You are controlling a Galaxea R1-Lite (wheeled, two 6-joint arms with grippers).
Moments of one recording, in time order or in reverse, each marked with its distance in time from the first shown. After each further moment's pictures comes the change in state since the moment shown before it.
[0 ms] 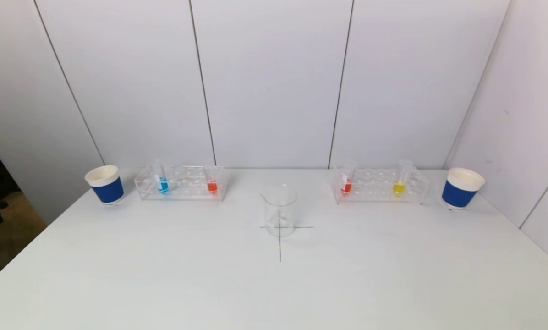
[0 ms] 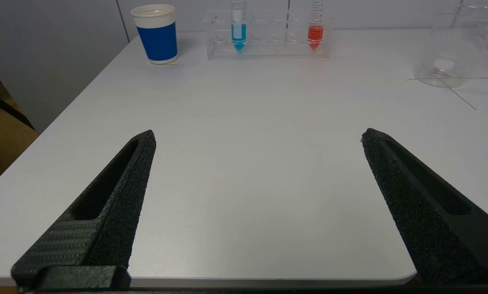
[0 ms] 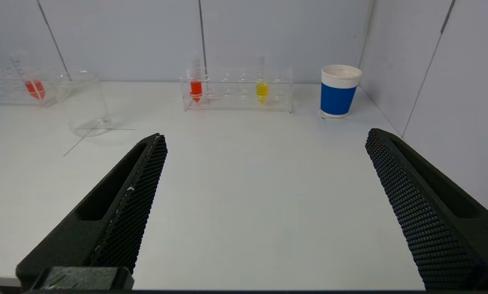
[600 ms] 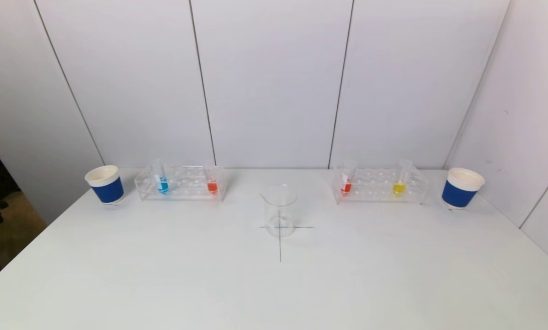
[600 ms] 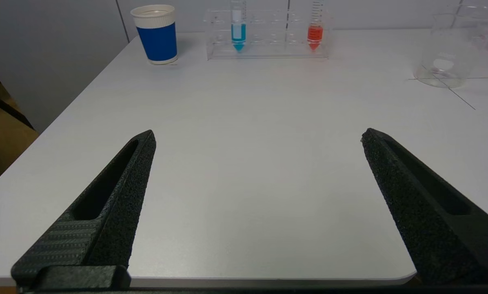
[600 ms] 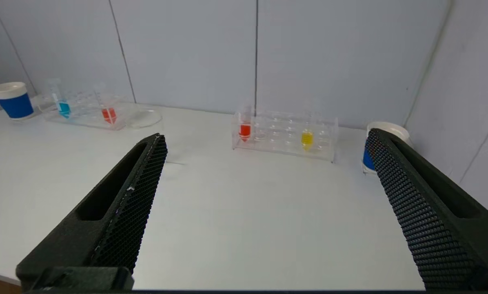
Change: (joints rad) left arm 0.000 0.000 0.000 0.000 0.000 0.000; right arm 0.084 0.354 -0.285 -0.081 0.099 0.006
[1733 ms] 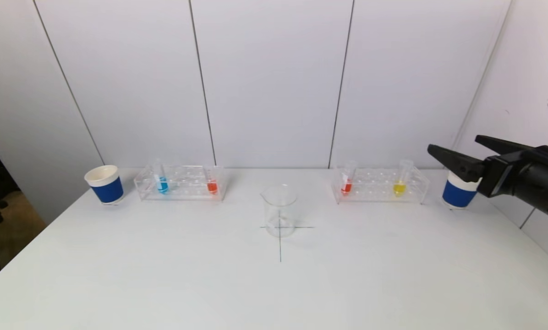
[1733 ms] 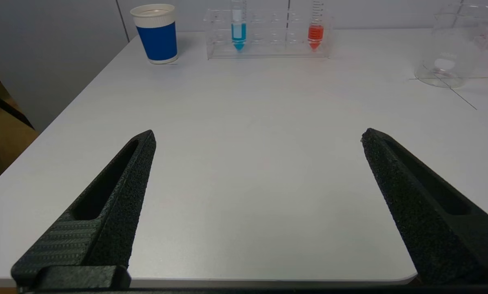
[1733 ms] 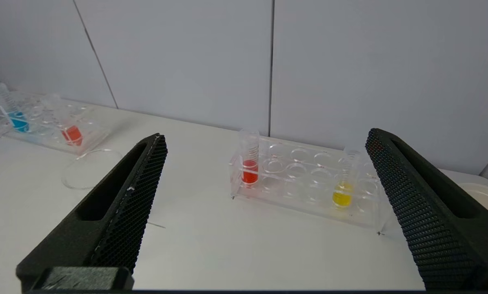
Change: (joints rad) left arm 0.000 0.000 0.000 0.000 0.000 0.000; right arm 0.035 1.043 -0.016 -0.929 0.034 0.010
